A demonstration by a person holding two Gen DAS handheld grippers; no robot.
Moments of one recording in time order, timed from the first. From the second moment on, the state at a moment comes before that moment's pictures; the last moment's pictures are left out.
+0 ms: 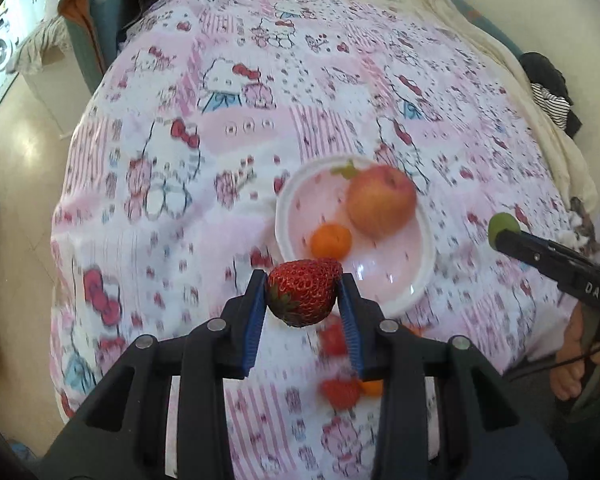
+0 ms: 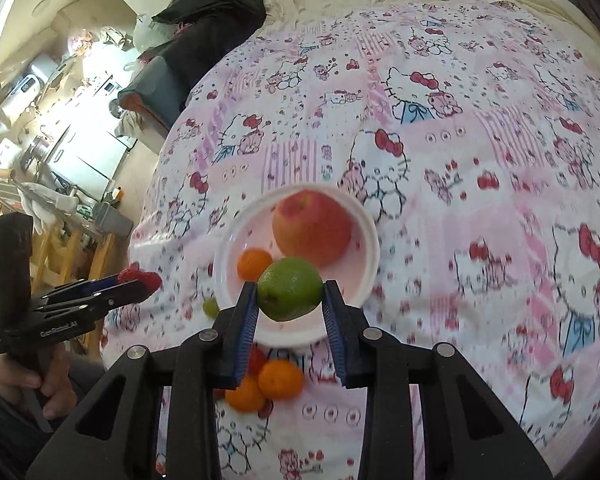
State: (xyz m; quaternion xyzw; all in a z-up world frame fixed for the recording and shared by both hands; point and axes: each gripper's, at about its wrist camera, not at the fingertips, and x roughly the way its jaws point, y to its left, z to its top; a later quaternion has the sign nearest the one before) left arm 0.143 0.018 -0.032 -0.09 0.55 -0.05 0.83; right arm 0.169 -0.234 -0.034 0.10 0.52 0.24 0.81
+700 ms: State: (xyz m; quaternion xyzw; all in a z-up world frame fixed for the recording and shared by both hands) left arm 0.245 -0.002 -0.122 -0.13 0.60 -0.08 0.79; right arm 0.223 -0.193 -0.139 0.06 0.63 0.22 0.74
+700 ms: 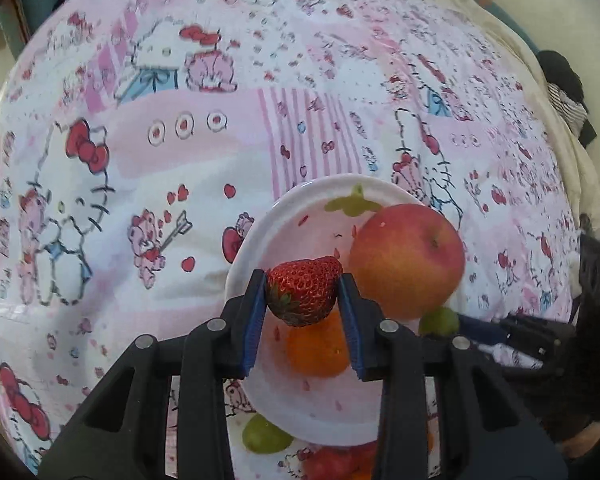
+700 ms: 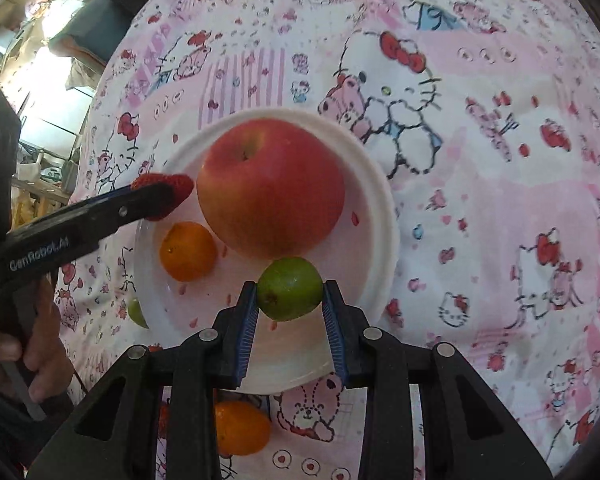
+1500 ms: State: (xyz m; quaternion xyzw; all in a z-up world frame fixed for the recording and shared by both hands) left arm 0.242 -0.016 -0.111 -0.11 0.59 -0.09 0.80; right arm 0.236 -0.232 -0.112 0.14 0.61 0.20 0.76
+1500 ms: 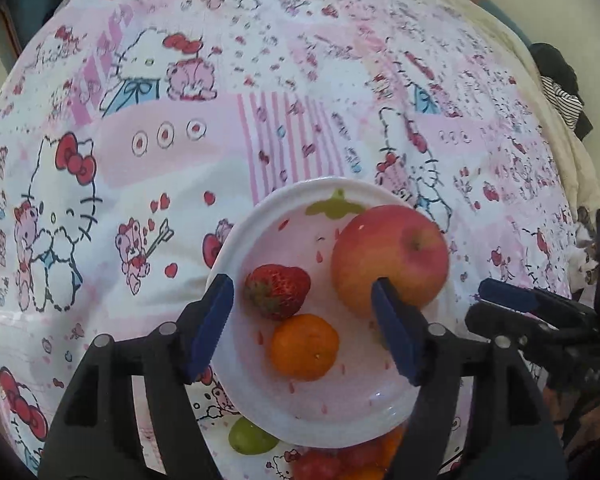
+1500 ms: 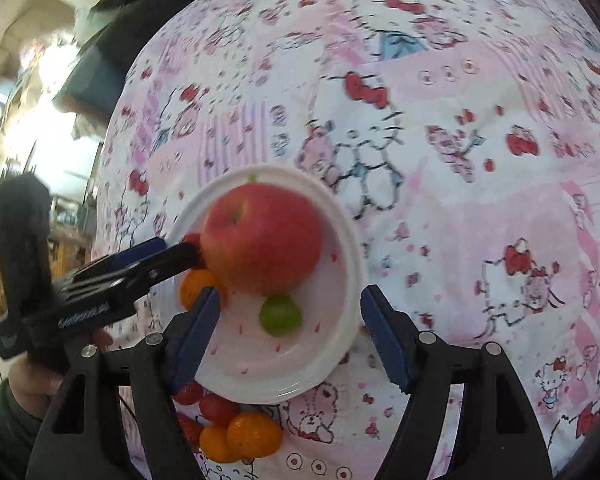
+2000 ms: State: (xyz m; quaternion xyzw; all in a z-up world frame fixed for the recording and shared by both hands) left arm 0.220 0.006 -0.079 -0.11 0.55 -0.06 0.83; right arm 0.229 -0.242 -0.093 0.14 0.58 0.19 0.78
